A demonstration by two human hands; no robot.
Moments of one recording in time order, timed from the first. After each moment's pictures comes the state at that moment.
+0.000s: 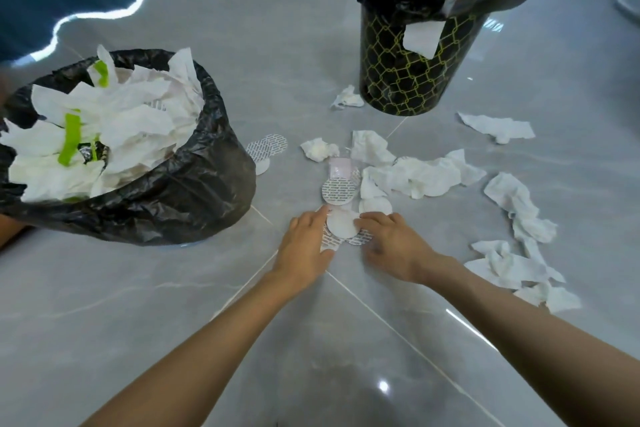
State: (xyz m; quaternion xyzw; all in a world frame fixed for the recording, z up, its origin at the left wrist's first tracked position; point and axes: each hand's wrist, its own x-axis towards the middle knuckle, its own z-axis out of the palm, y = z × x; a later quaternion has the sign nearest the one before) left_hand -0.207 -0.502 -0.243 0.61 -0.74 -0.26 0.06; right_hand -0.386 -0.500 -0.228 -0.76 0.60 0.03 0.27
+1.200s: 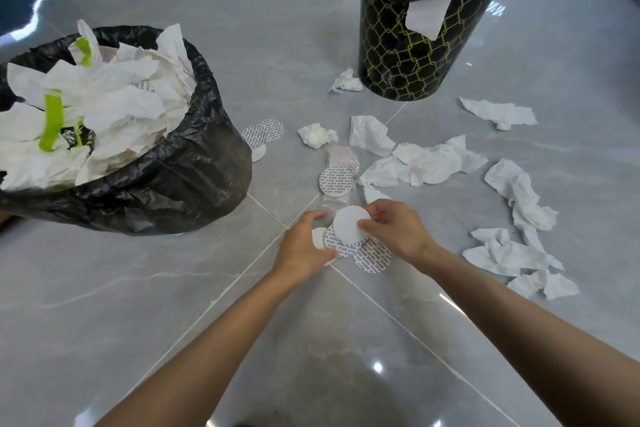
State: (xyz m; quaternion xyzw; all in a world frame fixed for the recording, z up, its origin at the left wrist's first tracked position) left_hand -0.210 -0.488 -0.241 0.66 -0.59 -0.42 0.18; right_hand -0.378 -0.498 -0.221 -0.54 0.68 -0.22 0.44
